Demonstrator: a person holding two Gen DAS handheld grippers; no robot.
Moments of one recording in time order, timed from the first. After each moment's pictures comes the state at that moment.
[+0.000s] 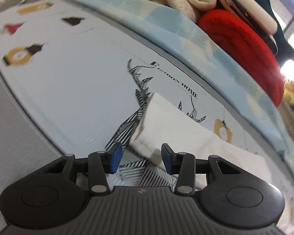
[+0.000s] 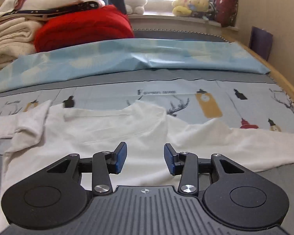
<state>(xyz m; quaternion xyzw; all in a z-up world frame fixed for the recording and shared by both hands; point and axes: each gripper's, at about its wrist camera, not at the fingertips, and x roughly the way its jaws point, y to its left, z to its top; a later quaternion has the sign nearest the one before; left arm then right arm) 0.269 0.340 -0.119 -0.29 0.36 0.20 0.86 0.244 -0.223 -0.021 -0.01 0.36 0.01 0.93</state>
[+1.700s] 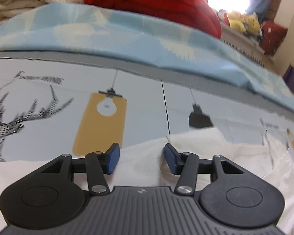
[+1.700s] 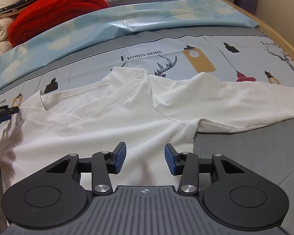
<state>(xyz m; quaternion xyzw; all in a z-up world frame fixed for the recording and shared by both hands) 0.376 0.176 -0.120 -0.12 0.40 0.02 0.91 0.260 -0.226 -0.044 0.06 0.46 -0.03 0.89</state>
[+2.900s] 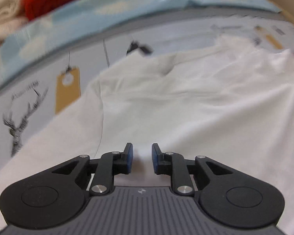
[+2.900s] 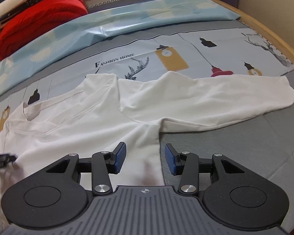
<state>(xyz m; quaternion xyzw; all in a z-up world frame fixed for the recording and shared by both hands) 0.291 0.069 -0.081 0.10 0.49 -0.05 0.86 0.248 -0.285 -0.040 0.09 0.45 -0.06 0.89</state>
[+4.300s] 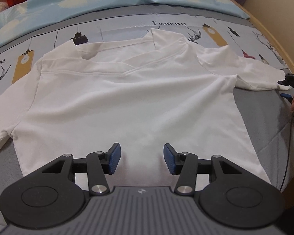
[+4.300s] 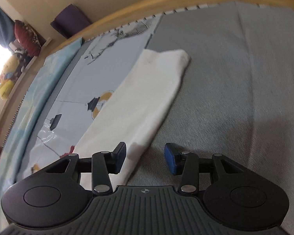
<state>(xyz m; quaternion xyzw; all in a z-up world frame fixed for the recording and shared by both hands) 0.207 -0.030 -0.054 0.01 0.53 -0.11 0.84 0.251 -0.579 -0.136 0.41 0.28 -0.32 0.81</state>
